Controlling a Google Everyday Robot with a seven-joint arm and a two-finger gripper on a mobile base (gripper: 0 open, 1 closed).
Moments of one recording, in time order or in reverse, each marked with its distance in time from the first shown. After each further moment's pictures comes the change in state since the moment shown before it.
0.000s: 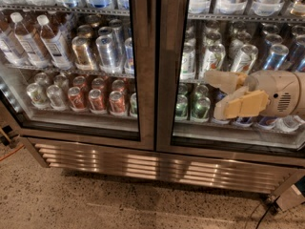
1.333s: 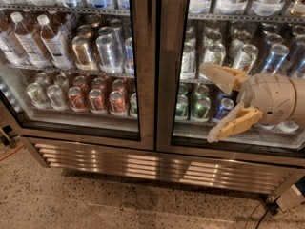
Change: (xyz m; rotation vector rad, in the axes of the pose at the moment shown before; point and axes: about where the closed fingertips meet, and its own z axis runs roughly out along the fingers) arm 0.008 0.014 0.010 -0.042 -0.010 -0.382
